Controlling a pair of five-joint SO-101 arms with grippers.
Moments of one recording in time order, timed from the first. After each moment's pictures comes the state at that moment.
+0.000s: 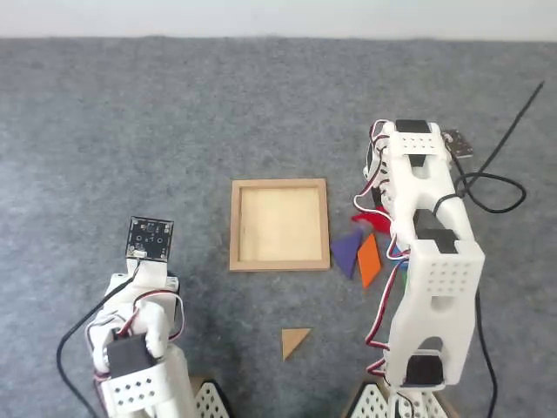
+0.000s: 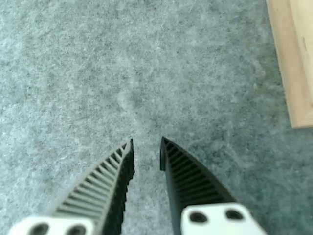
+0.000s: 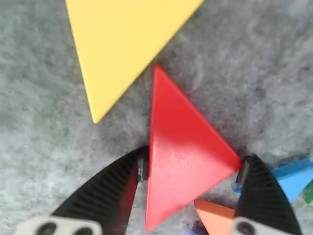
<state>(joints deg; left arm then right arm) -22.4 -103.7 96.9 72.0 -16.2 -4.3 38.2 -15.3 78.2 -64.1</state>
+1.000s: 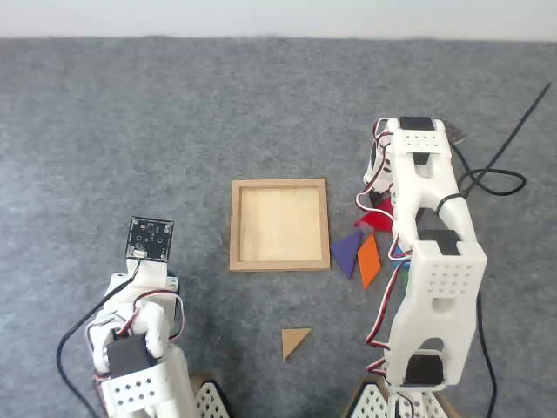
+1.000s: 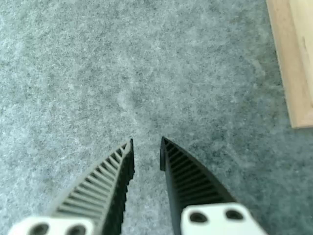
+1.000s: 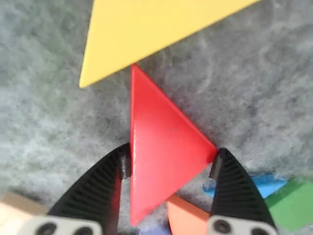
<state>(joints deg) -22.4 -103.7 96.9 72.0 -16.2 -3.7 35.7 -16.2 82.8 -47.1</state>
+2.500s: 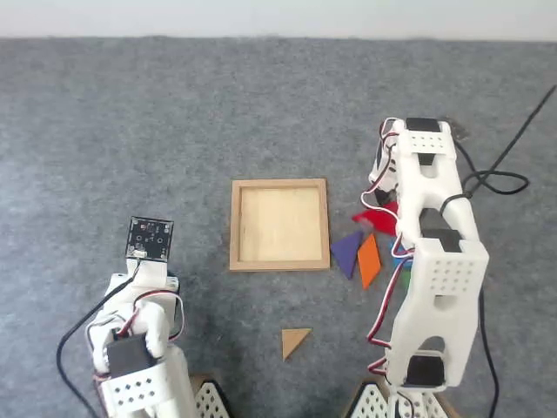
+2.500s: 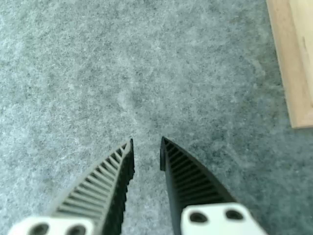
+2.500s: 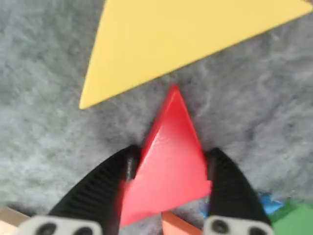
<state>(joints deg) -22.4 -103.7 96.9 72.0 -16.2 -2.0 39.6 -17.4 80.8 -44.4</state>
